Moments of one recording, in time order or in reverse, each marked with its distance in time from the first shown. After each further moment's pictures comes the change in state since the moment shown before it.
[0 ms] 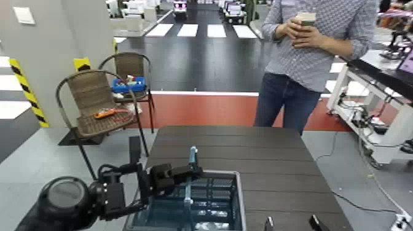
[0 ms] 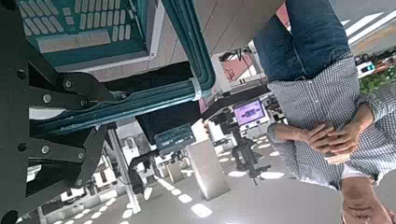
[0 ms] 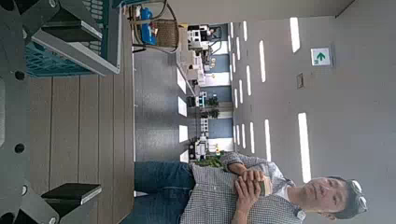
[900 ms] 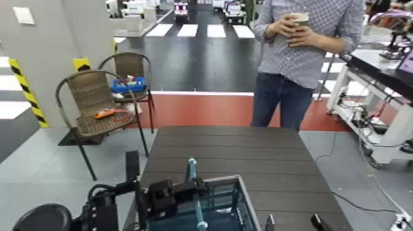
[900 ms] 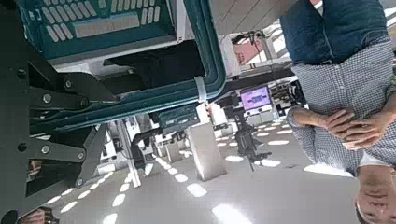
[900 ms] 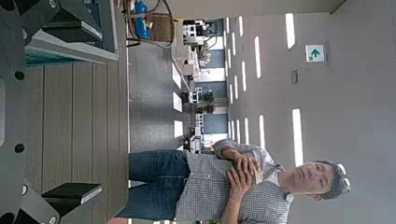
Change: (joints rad) left arm 0.188 -0.028 0.090 -0.212 0.170 0.086 0.132; right arm -0.008 0.010 -0.002 0.014 0.014 -0.026 -0.017
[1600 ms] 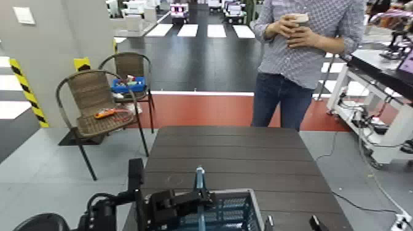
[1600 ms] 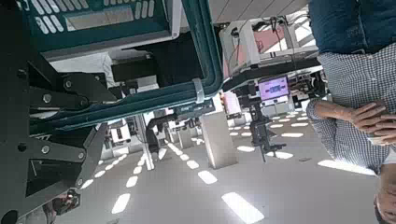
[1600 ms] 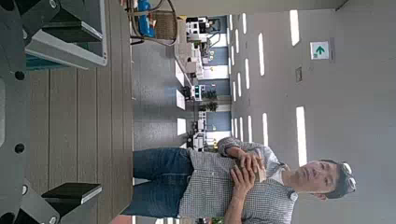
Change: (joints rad) left arm 0.050 -0.001 -0.001 -0.045 0.092 0.051 0.030; right arm -0.002 0.001 0.011 0.007 0.006 0.014 -0.025
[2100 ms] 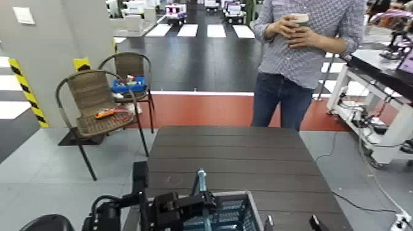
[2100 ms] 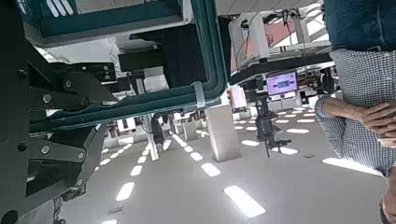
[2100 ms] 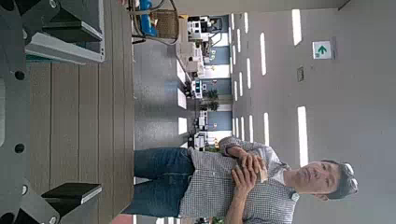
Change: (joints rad) left arm -0.007 0.002 -0.028 0.026 0.039 0.008 -0.005; right arm -0.004 -0.009 0.005 -0.001 0.001 0.008 -0.009
